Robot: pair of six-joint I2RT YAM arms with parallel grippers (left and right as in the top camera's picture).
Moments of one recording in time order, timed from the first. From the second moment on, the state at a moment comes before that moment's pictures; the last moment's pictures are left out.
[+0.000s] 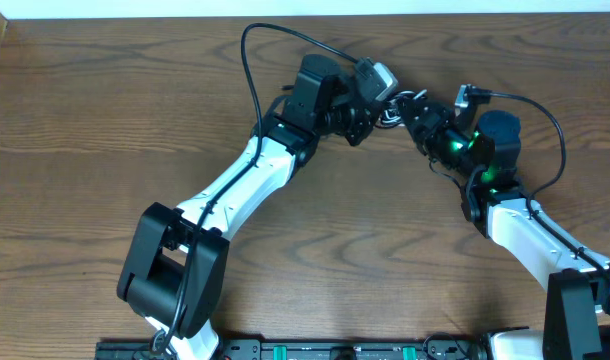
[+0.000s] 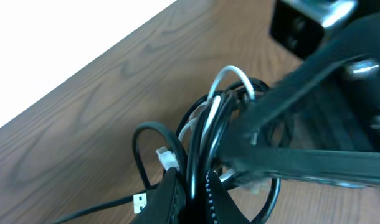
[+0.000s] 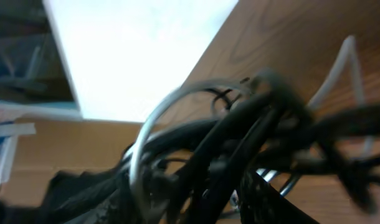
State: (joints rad) left arm -0.51 1.84 1.30 0.02 0.51 0.25; right arm 0.15 1.53 0.69 0.55 -0.50 1.19
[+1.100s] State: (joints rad) left arm -0.45 1.84 1.30 0.03 0.56 0.15; right arm 0.09 1.52 0.71 0.40 -0.58 1.05
